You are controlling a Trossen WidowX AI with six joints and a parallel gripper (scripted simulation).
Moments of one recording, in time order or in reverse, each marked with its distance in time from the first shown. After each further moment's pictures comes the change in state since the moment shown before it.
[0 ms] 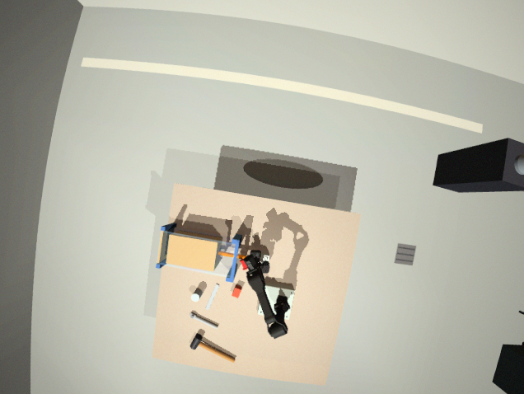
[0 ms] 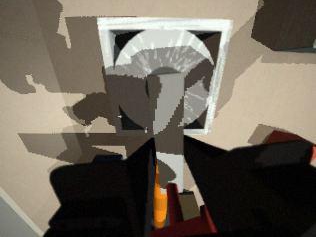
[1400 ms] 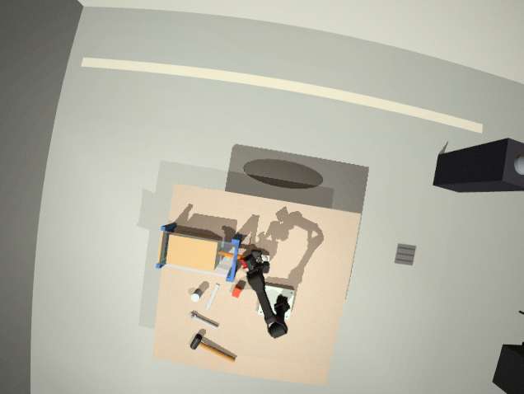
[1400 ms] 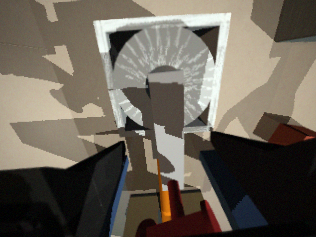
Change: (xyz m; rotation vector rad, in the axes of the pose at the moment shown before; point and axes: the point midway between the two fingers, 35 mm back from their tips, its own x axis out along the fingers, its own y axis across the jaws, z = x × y) arm -0.001 0.003 -0.001 0.059 0.004 0.013
